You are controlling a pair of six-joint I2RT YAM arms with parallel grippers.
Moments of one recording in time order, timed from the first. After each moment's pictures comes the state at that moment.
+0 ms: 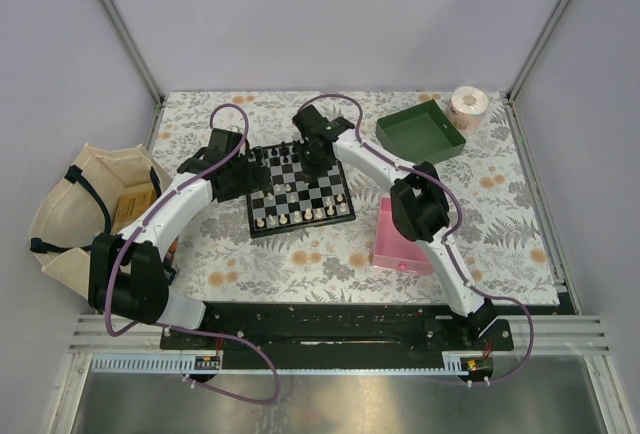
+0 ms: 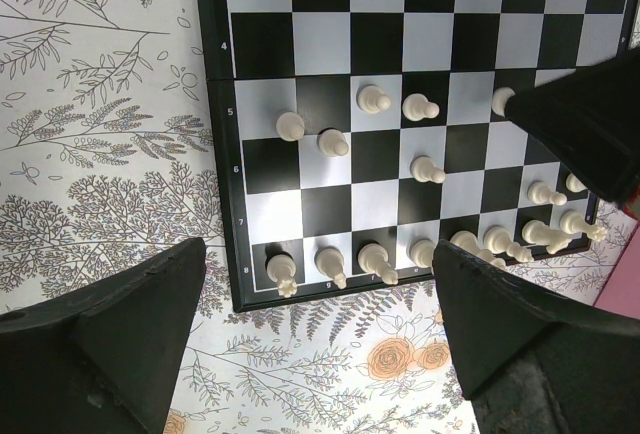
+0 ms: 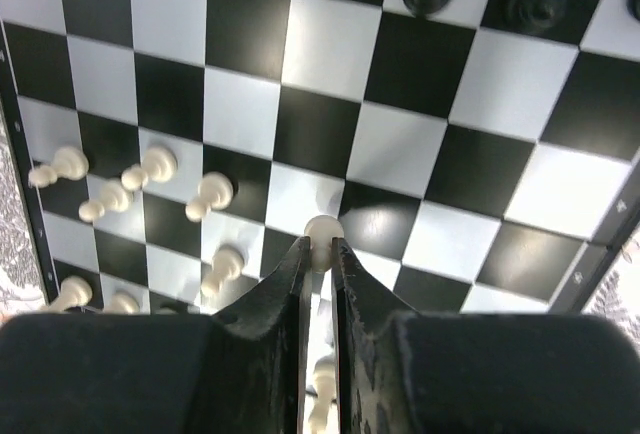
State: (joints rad) left arm -0.25 1.42 1.05 -0.57 -0.01 -0.50; right arm 0.71 2.46 2.25 -0.84 -0.07 0.40
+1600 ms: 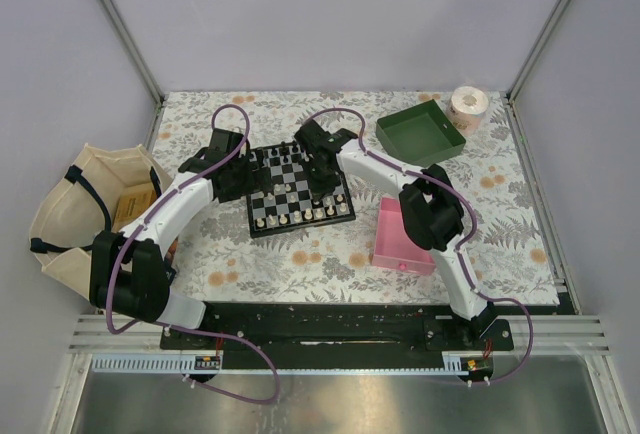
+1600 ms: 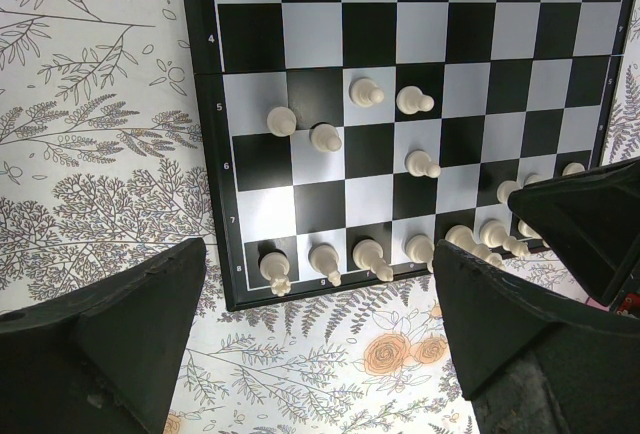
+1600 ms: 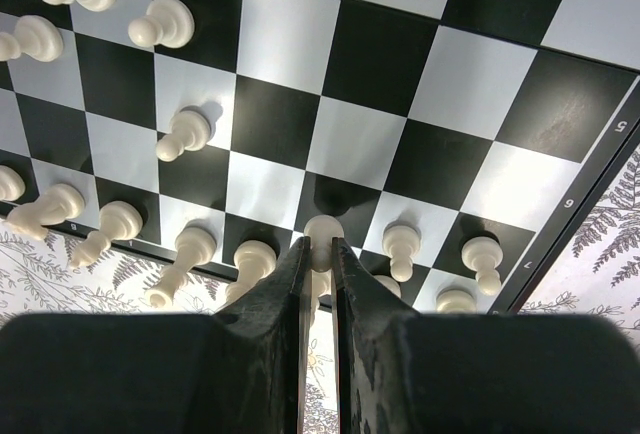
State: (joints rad) left arm -0.25 1.43 1.05 -0.57 0.02 -0.50; right arm 0.75 2.26 1.94 -0.85 -0.04 0.38
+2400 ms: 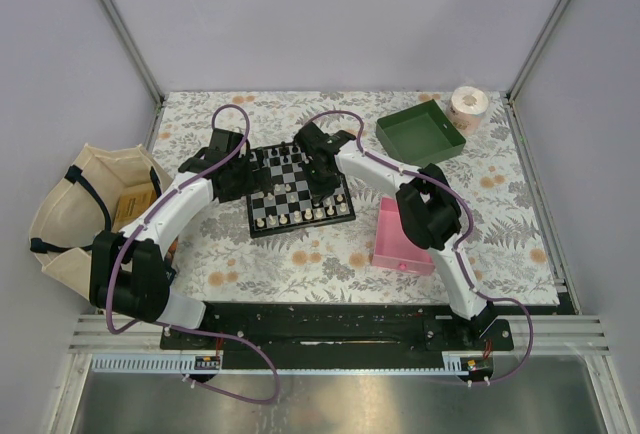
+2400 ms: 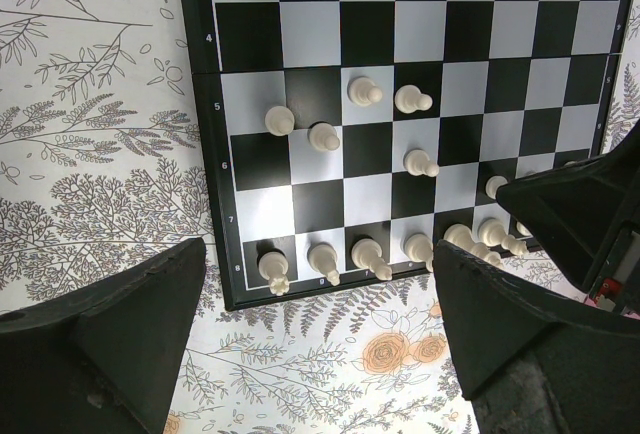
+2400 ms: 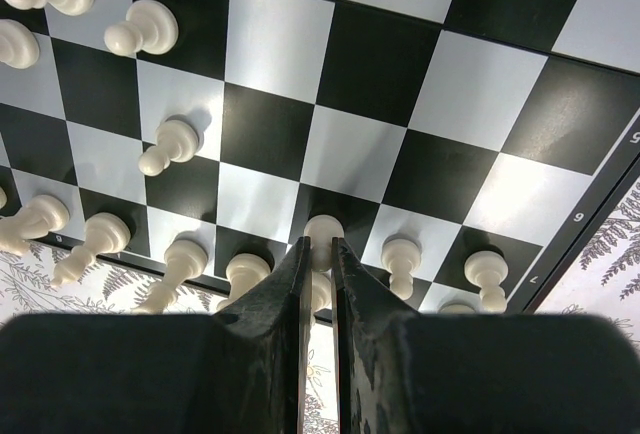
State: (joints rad) left arm -0.25 1.43 1.05 -0.57 0.02 -0.50; right arm 0.75 2.28 1.94 -0.86 -0.04 0.38
